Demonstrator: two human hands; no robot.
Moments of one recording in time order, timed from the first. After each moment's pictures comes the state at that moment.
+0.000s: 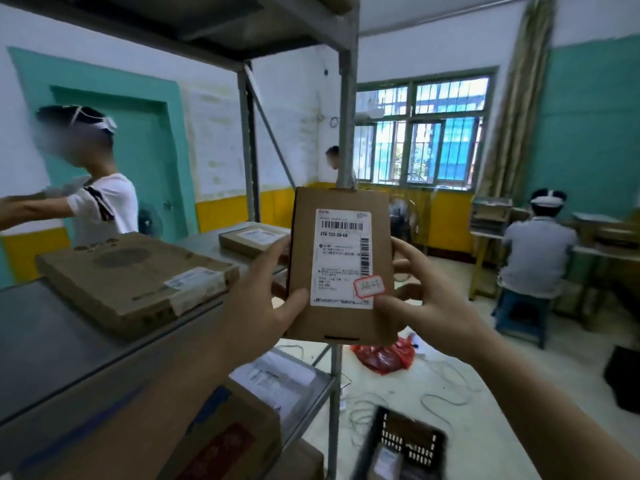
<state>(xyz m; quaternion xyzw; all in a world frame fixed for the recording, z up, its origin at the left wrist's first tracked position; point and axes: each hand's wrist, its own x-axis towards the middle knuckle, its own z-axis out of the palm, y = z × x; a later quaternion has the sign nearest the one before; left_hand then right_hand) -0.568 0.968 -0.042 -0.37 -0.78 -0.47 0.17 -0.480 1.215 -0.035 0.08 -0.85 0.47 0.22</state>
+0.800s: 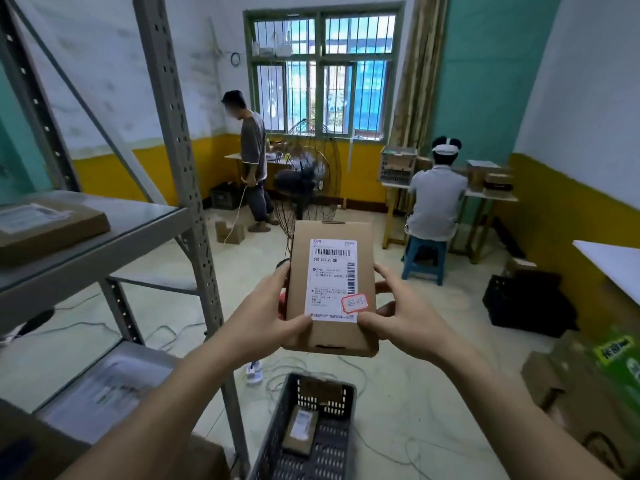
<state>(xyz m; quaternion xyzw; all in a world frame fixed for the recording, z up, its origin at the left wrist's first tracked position) -0.650 1.277 -0.148 -0.43 -0.80 -0.41 -0.04 -0.503 1.478 -0.139 -0.15 -0.88 0.42 0.15</state>
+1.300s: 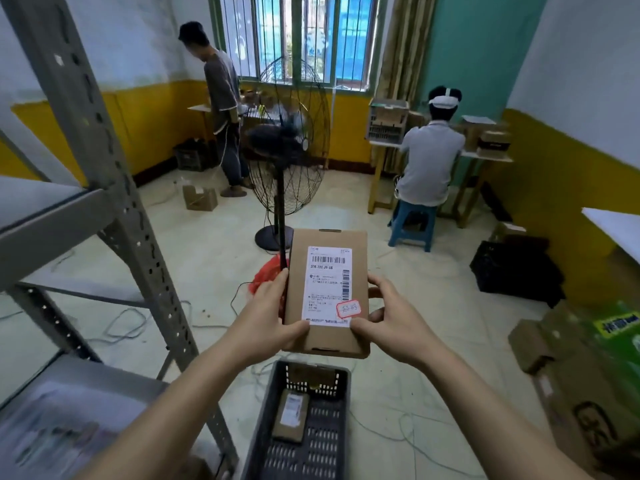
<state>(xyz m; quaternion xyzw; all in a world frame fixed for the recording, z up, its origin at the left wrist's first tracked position) -0.811 1.372 -0.256 -0.41 -0.82 -0.38 -0.12 -0.653 1.556 -0.245 -0.24 -0.86 0.44 0.12</state>
